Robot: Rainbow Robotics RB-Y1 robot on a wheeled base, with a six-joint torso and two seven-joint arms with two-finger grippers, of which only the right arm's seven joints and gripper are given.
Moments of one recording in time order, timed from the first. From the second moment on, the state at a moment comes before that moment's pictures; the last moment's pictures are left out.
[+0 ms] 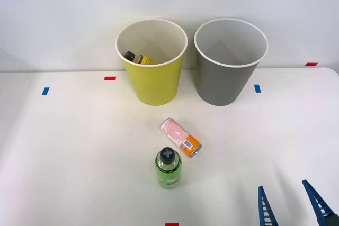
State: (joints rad) arm 0.82 -0.13 0.07 -1.73 0.26 -0.92 1.13
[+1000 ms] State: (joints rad) arm 0.80 -0.23 0.12 -1.69 0.20 -0.98 1.18
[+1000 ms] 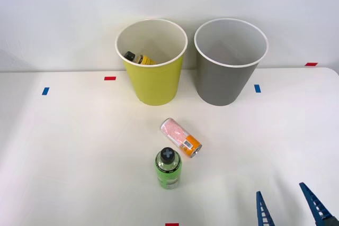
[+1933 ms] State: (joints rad) arm 0.55 -0.70 0.62 -1.69 -0.22 -1.00 1.57
